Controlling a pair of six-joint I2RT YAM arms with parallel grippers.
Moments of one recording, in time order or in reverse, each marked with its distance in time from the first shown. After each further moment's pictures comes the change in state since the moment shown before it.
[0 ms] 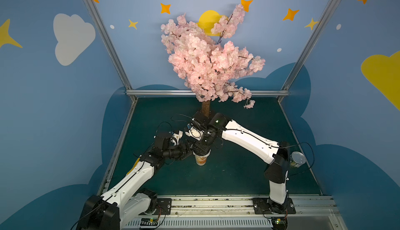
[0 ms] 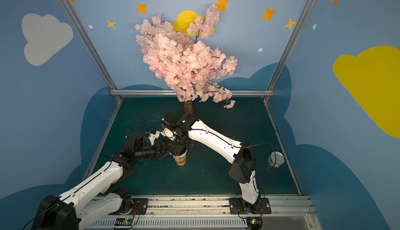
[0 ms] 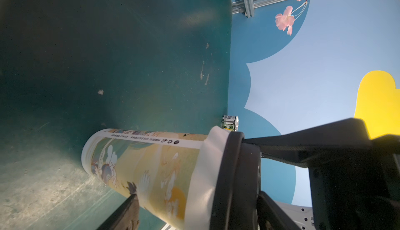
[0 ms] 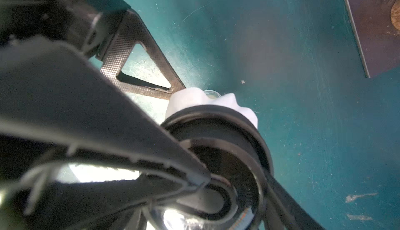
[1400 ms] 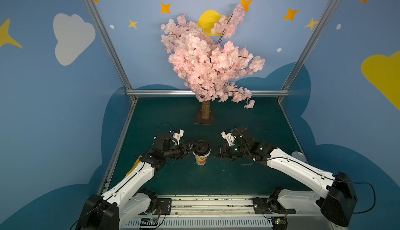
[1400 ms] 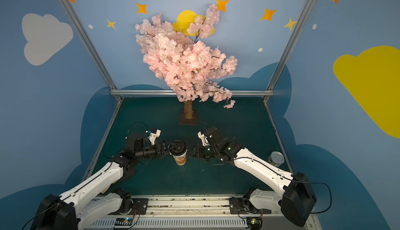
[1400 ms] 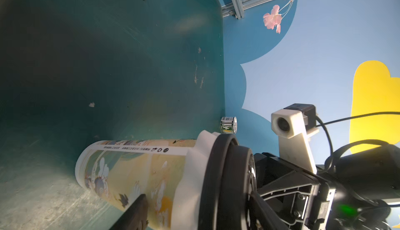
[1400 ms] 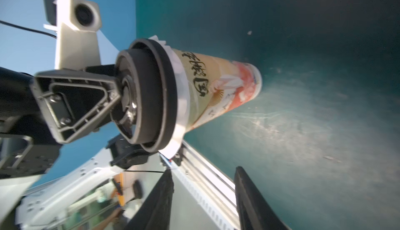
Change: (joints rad) left arm -0.019 0.014 -0.019 0.072 -0.026 0.023; right arm -0.223 -0.730 -1.084 0.890 -0.375 0.949
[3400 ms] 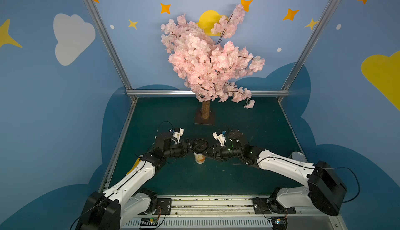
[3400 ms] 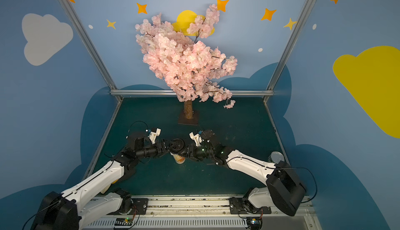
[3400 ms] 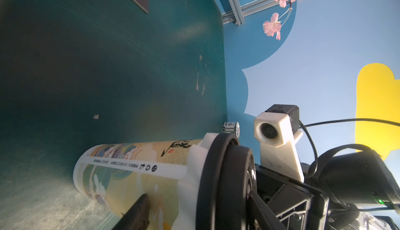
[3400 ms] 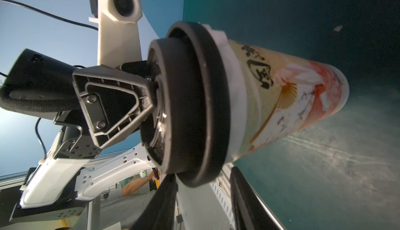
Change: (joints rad) left arm 0.000 0.026 0.002 0.035 -0.029 0.011; right arm 0.018 0.130 -0.143 0.492 -0.143 0.129
